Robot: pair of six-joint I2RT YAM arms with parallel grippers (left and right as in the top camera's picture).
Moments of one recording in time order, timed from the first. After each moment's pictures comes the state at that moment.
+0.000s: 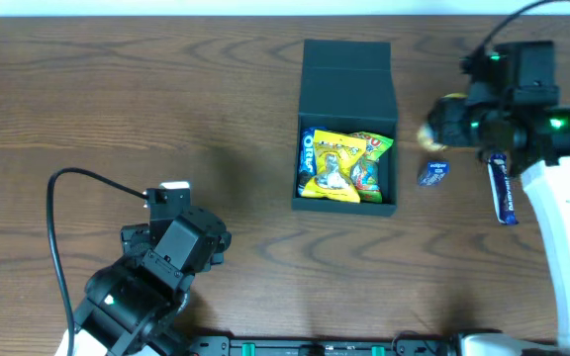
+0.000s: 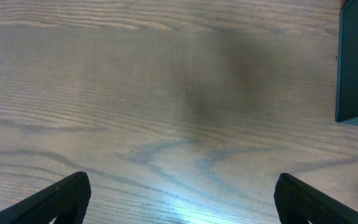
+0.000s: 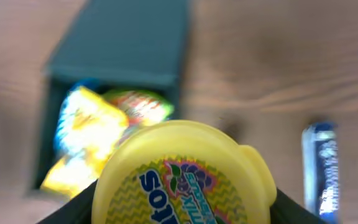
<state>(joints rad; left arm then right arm) -0.63 0.80 0.92 -1.19 -0.50 -0.56 0.11 1.46 1.52 -1.09 -0.11 0.15</state>
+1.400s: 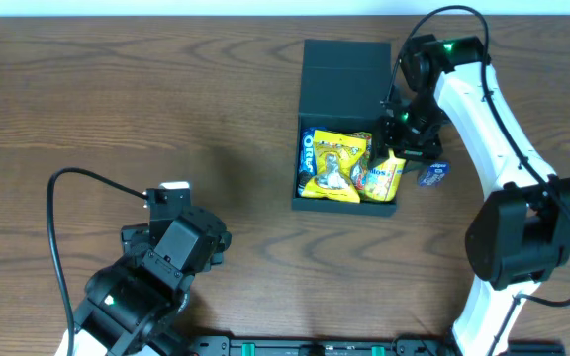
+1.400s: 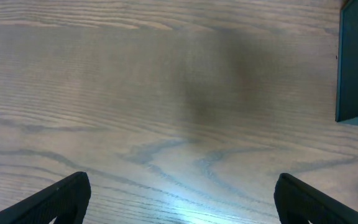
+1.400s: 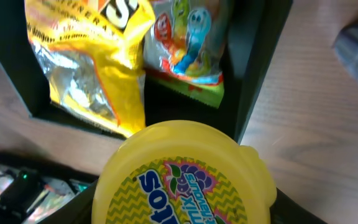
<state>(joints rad) -0.63 0.80 0.92 -1.19 -0.50 -0.56 0.21 2.02 1.82 -1.55 -0.29 0.20</state>
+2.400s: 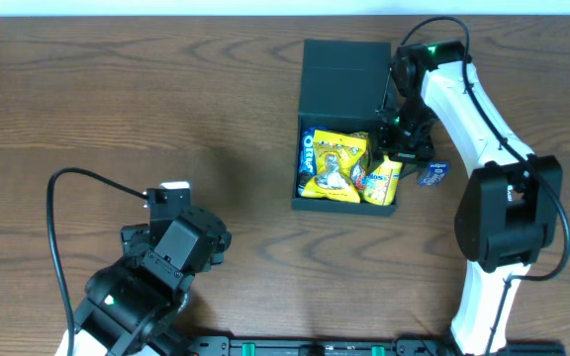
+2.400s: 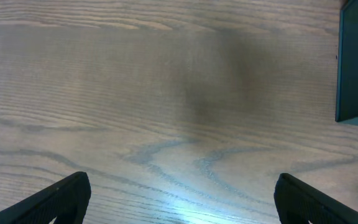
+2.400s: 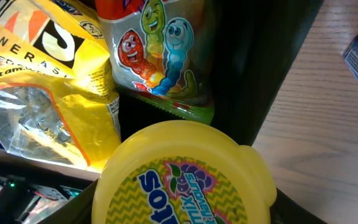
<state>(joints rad) -0.63 0.80 0.92 -1.19 -0.50 -0.56 0.22 2.13 1.83 -1.54 -0.28 0.21</state>
